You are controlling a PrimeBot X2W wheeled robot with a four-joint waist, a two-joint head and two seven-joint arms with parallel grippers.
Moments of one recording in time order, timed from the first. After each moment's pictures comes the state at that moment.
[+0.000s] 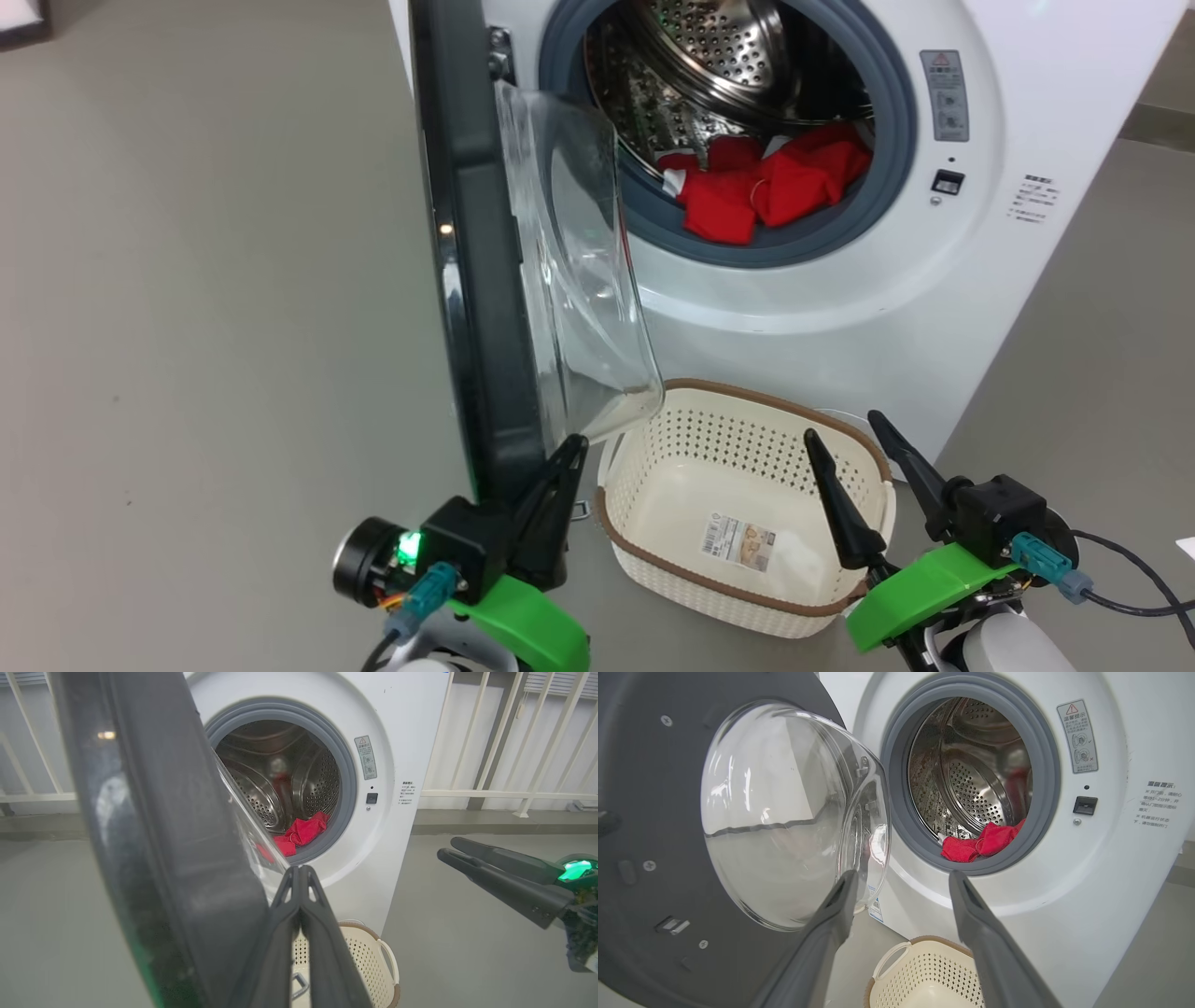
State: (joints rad) left arm -0.28 0.05 -0.47 0.19 -0.25 0.06 -0.08; right arm -0.15 -0.05 0.15 0.35 0.29 0.13 -0.26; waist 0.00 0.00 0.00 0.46
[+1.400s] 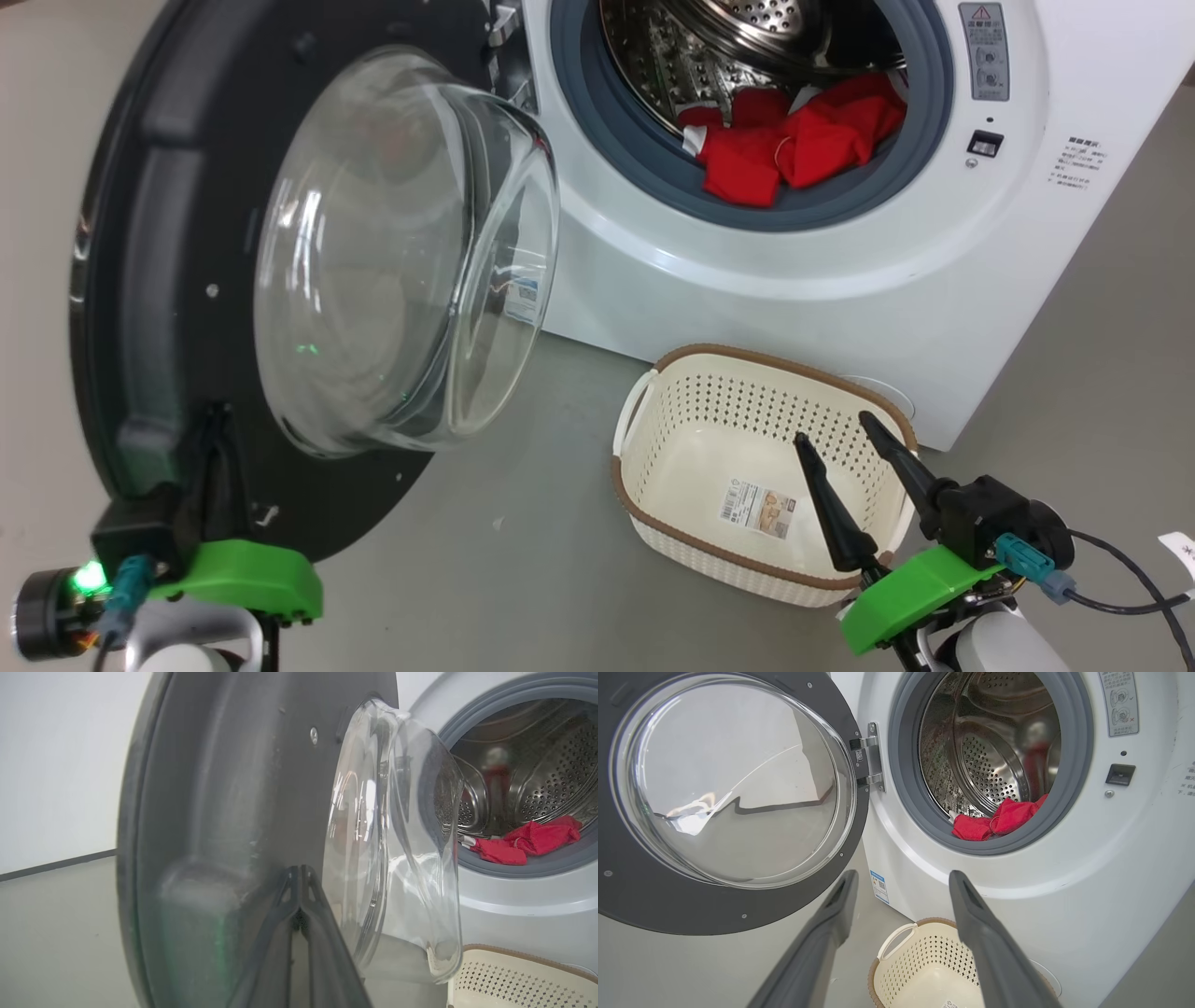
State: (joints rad) left arm -0.23 0.24 -0.15 0.22 -0.29 0.28 -0.17; right arm -0.16 -0.05 0.16 0.36 0.24 0.13 -0.26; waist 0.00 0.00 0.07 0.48
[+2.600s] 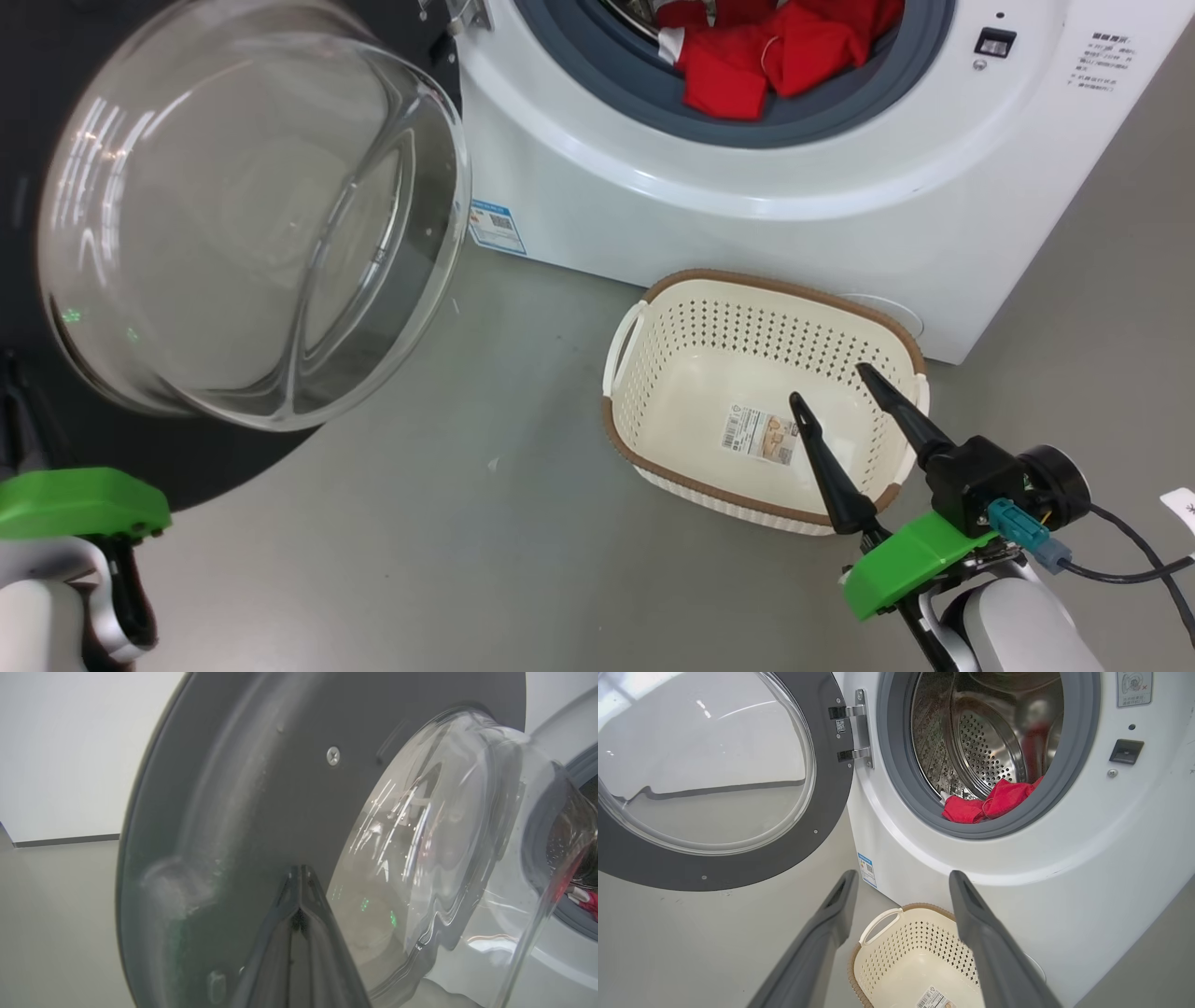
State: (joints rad) left arm -0.38 0.24 0.12 0.40 -0.40 0.25 -0.25; right arm -0.18 -0.06 0.15 0.24 0.12 0.13 -0.17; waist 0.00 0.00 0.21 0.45
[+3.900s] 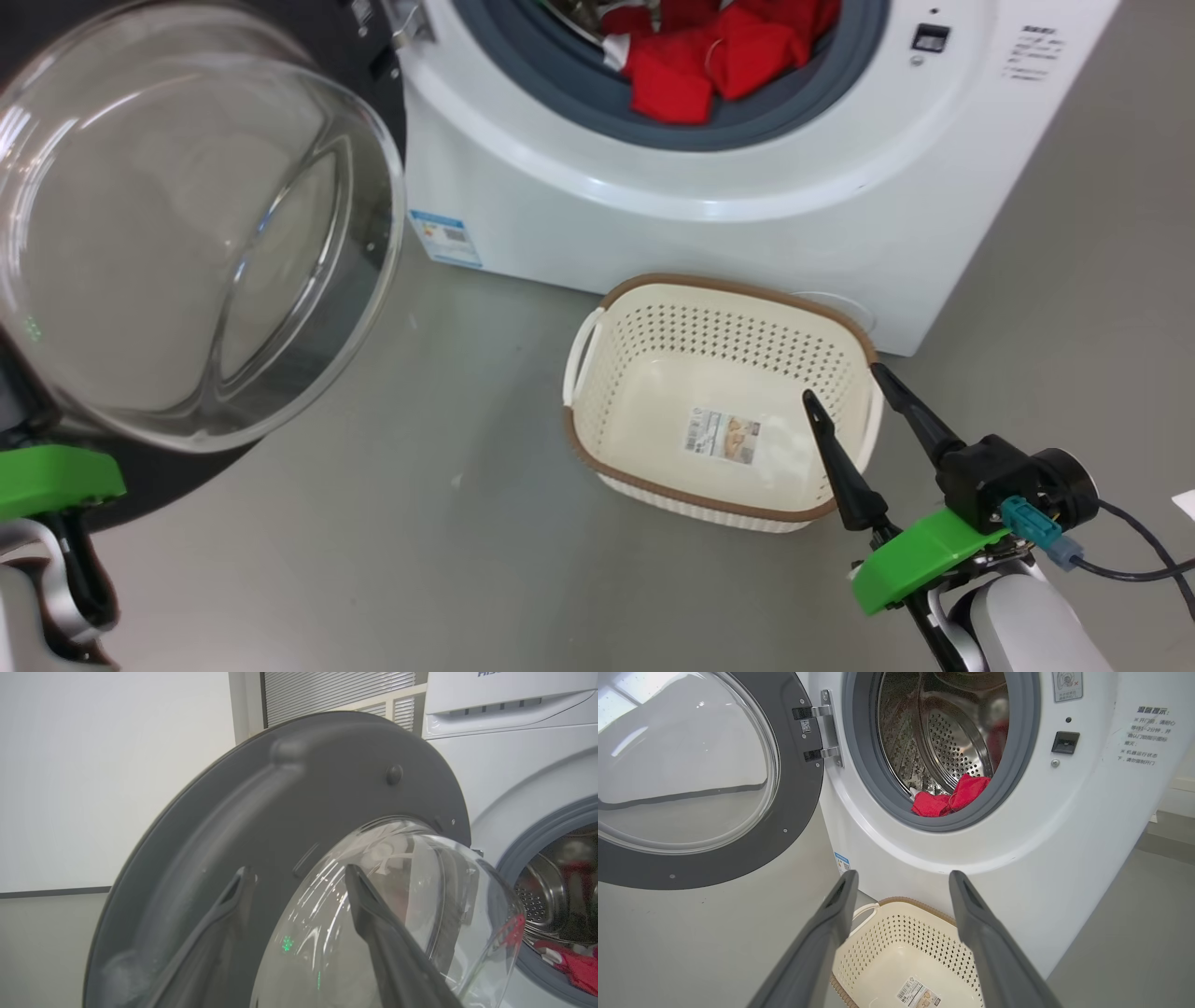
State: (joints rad) left arm -0.42 0.13 0.33 0.29 -0.20 0.13 -0.25; right arm -0.19 -0.06 0.13 0.27 0.13 0.13 -0.19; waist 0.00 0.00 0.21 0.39
